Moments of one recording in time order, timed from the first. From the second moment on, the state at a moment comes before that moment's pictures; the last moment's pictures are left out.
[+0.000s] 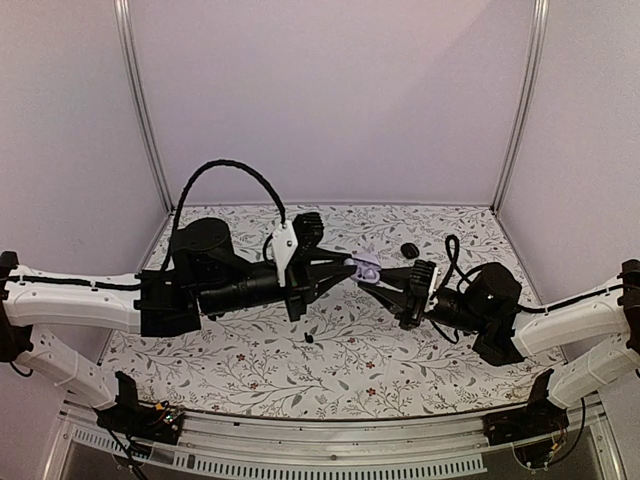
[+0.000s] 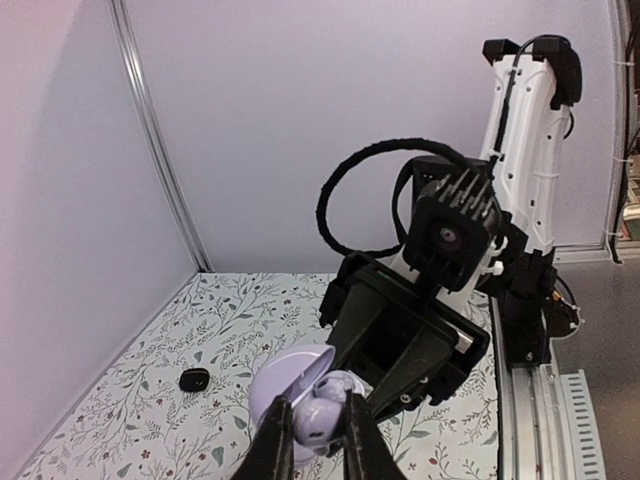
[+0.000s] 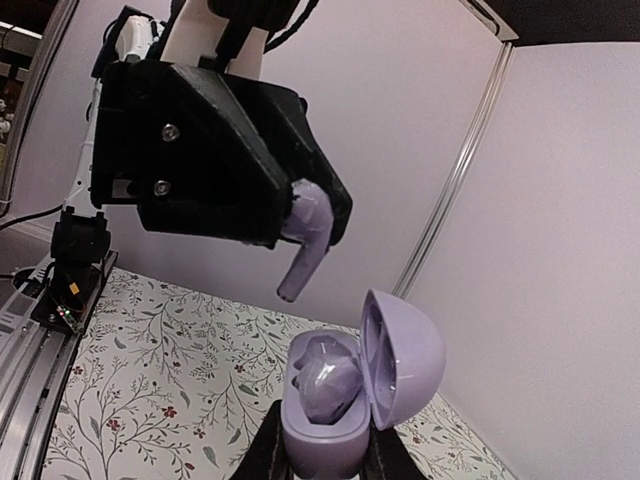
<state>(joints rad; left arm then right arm) -1.19 1.31 0.89 0.41 0.05 0.19 0.96 1.35 0.44 1.15 -0.30 -0.36</state>
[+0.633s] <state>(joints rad) -1.19 1.34 0.89 0.44 0.02 0.20 0.98 1.36 0.45 1.17 -0.31 -0.29</state>
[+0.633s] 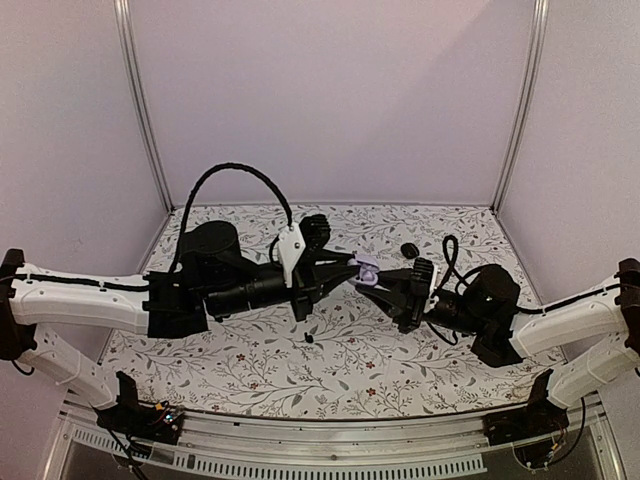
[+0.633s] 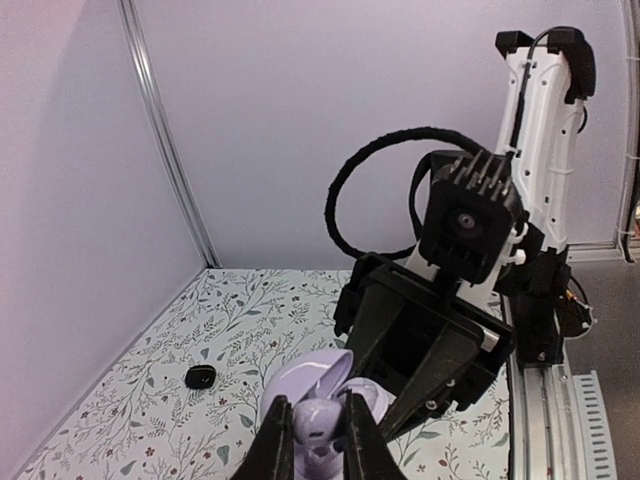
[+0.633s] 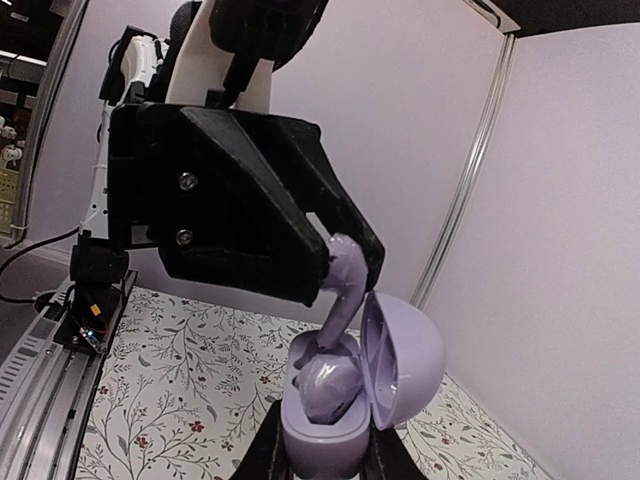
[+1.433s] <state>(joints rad) -1.19 1.36 0.90 0.46 0.02 0.20 0.98 1.40 0.47 1.21 -0.31 -0.18</state>
